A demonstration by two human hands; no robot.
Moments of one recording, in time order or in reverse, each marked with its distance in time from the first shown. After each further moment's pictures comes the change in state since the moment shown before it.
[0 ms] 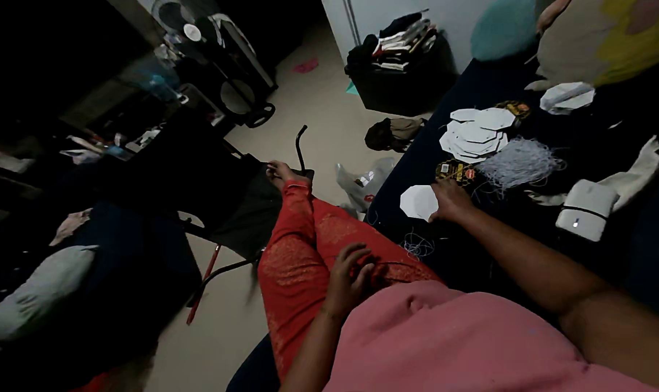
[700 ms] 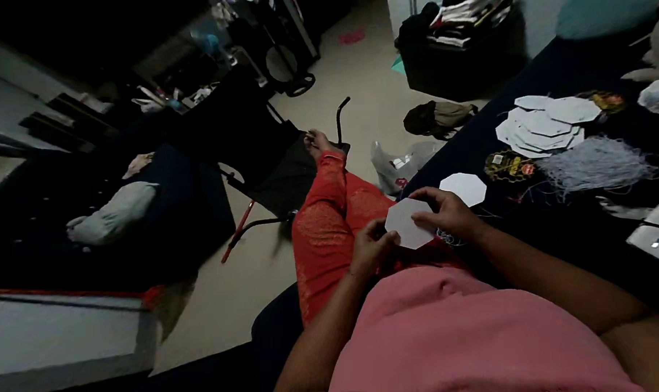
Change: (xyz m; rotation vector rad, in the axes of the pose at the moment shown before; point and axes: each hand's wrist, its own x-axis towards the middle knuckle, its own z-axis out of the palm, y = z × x) left_hand 0.007 0.014 -0.004 -0.672 0.225 -0.367; right_hand -0.062 -0.105 0.011 0.960 -0.108 -0.515
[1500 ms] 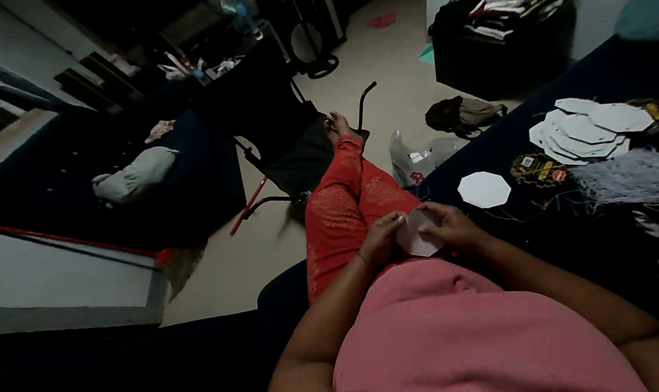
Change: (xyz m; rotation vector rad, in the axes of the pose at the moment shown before) left_hand -0.001 -0.005 -0.006 -0.274 -0.072 -0.214; right_hand -0.007 0.006 0.028 -0.122 -0.206 -0.068
